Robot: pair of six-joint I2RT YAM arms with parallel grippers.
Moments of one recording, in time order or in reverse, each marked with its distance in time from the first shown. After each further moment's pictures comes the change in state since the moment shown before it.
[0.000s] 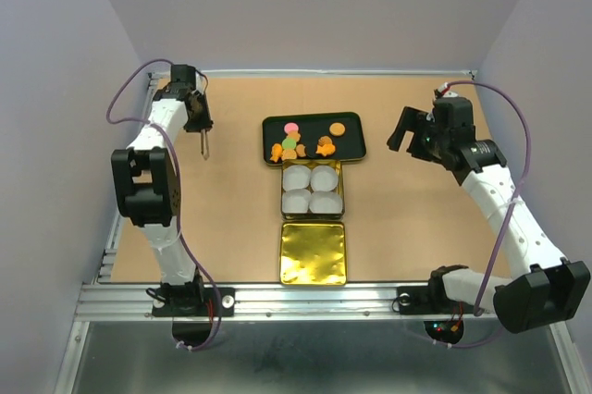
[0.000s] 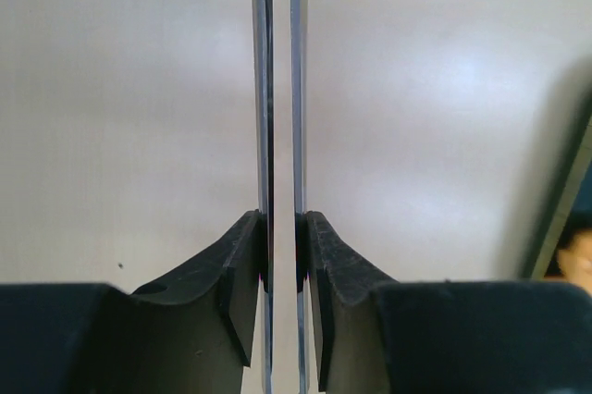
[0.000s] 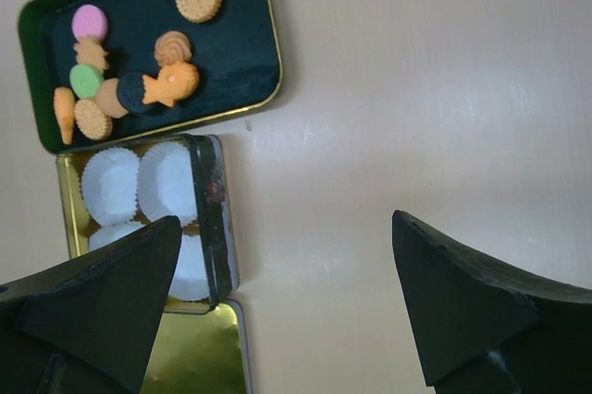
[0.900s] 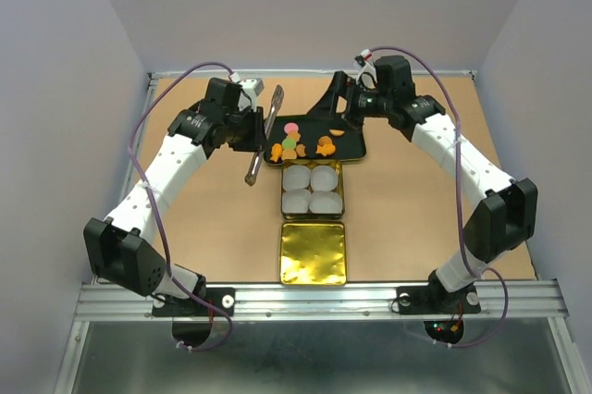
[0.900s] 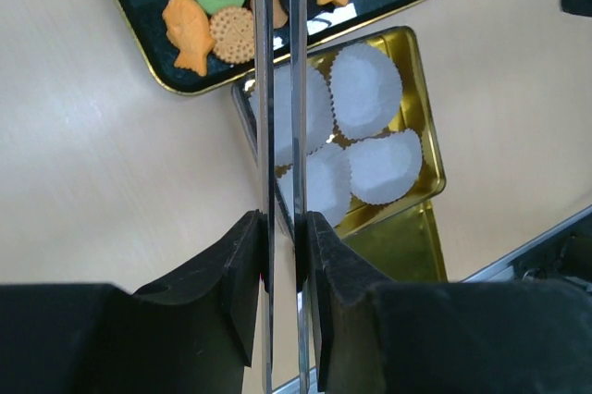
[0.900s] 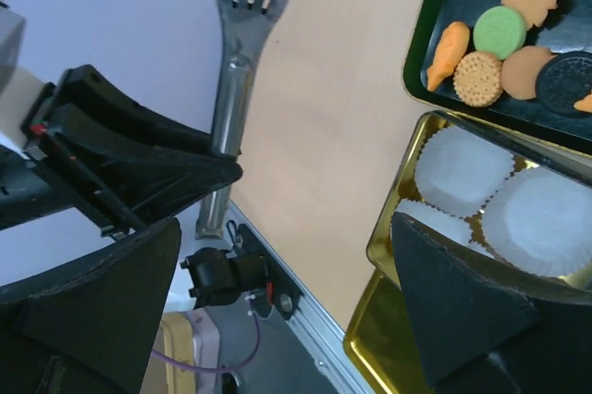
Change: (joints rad) left arm -0.423 -0.539 -0.168 -0.154 0.266 -0.108; right arm 0.203 0.468 0.413 0.232 -0.657 0.284
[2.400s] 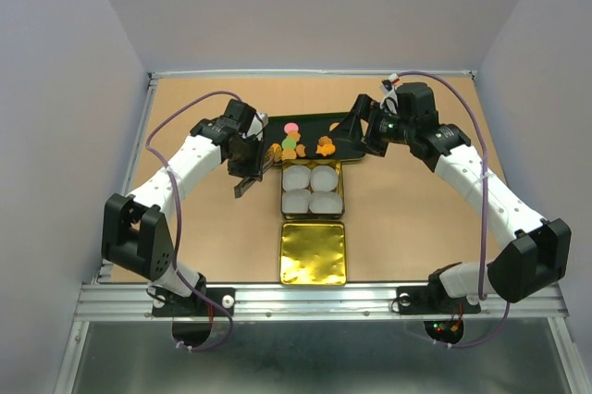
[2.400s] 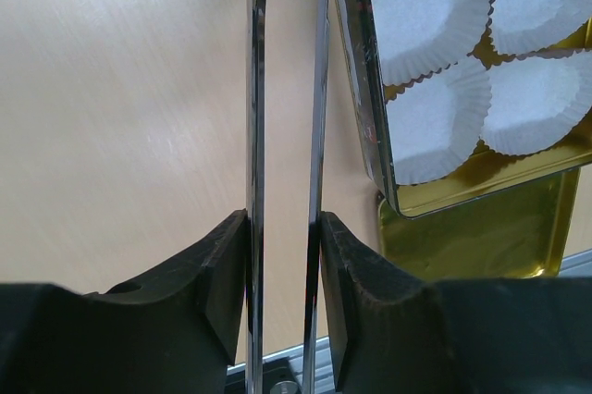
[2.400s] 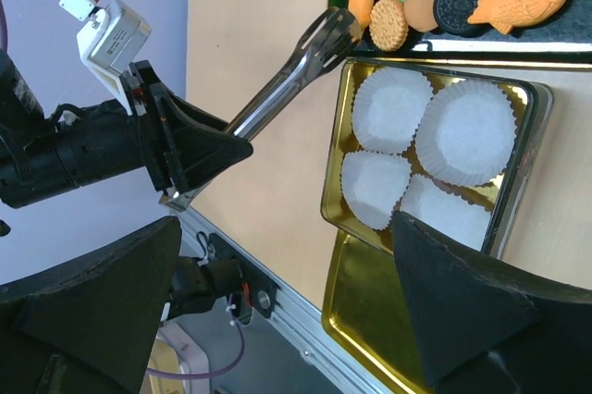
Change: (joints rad) left arm -0.031 0.099 -0.151 -0.094 -0.134 0.054; right arm -0.008 -0.272 -0.286 -0.027 0.151 0.040
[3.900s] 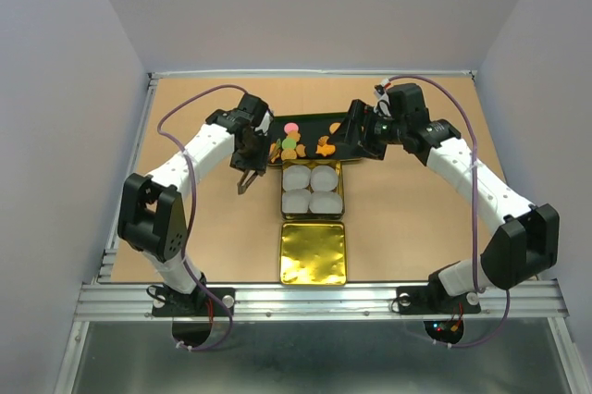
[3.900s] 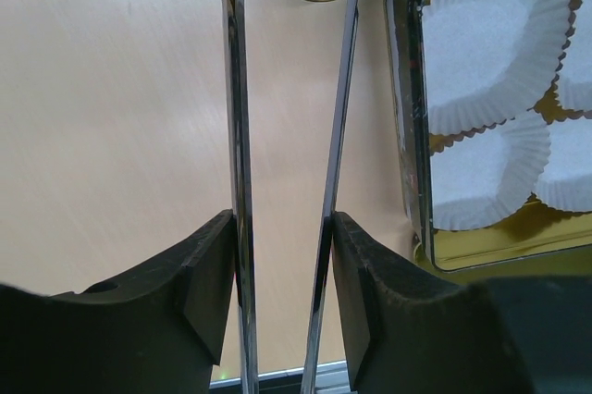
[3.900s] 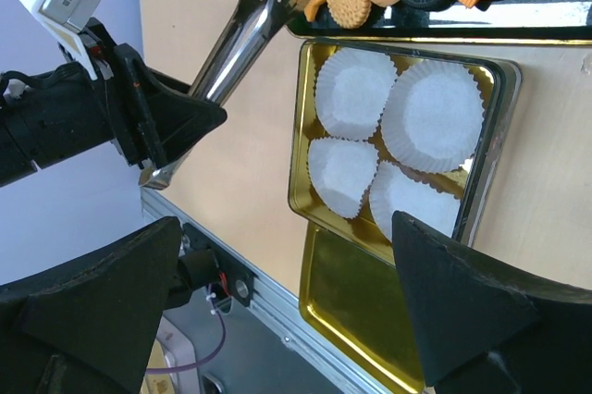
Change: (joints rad) left arm -0.024 0.142 0.110 -0.026 -0.136 0.006; right arm 0.000 0.079 0.021 -0.059 0.007 -0.047
